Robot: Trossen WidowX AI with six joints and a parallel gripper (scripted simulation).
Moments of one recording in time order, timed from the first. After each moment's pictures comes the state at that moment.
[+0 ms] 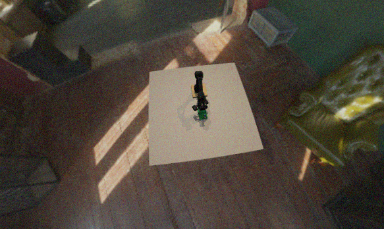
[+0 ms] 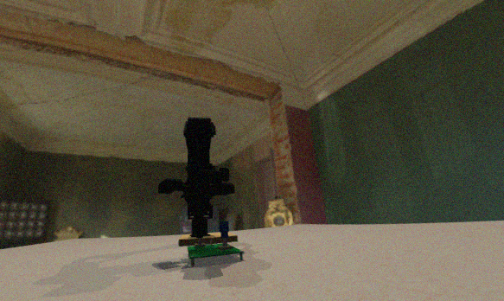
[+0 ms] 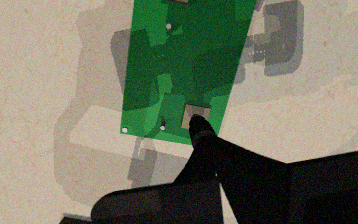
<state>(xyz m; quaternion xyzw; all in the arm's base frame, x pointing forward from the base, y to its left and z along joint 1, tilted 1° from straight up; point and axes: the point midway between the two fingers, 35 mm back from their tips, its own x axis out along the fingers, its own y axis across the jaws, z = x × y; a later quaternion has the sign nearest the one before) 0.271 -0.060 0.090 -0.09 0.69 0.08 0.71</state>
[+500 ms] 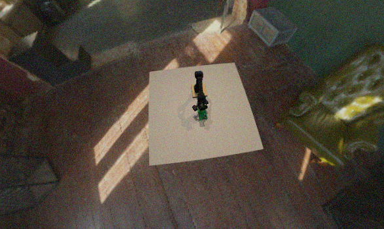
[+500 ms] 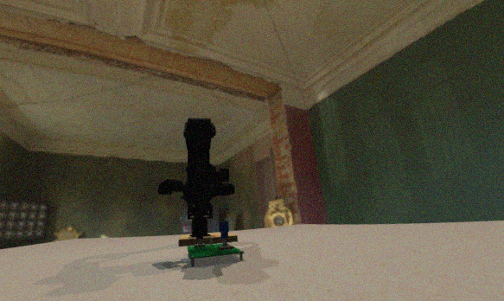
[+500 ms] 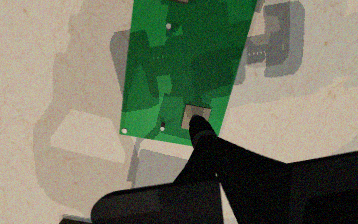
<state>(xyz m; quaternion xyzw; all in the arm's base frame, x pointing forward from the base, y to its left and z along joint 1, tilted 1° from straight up) 0.271 -0.060 0.088 -0.09 0.69 0.08 0.71</state>
